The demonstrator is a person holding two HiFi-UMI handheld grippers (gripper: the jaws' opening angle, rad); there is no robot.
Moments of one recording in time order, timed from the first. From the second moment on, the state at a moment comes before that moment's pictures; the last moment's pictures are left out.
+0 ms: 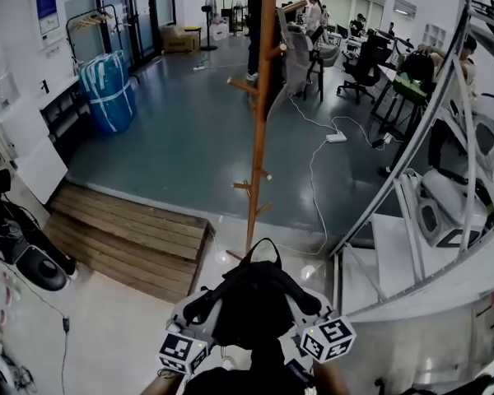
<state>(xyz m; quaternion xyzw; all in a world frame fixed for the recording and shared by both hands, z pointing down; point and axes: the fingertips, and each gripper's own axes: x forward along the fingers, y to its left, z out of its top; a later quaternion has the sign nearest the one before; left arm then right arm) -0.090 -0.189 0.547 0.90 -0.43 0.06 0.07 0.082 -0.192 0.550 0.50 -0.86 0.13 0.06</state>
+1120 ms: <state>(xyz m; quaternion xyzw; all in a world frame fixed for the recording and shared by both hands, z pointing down) -0.052 -0.347 0.382 0.90 -0.44 0.00 0.00 0.117 -0.364 0.376 0.42 -0.90 0.06 0.04</state>
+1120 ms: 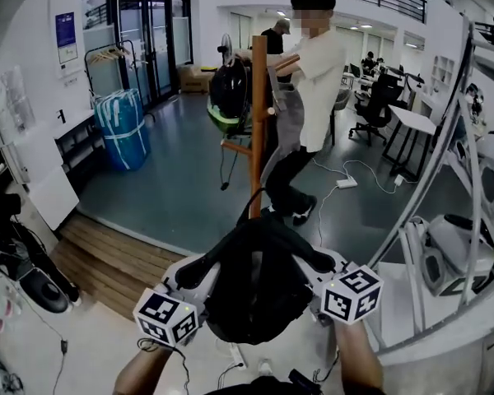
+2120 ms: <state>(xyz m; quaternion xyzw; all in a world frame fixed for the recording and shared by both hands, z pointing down) -0.049 -0.404 0.251 0.90 -0.42 -0.06 -0.06 0.116 -0.423 0.248 0.41 -0.91 0.00 0.02</state>
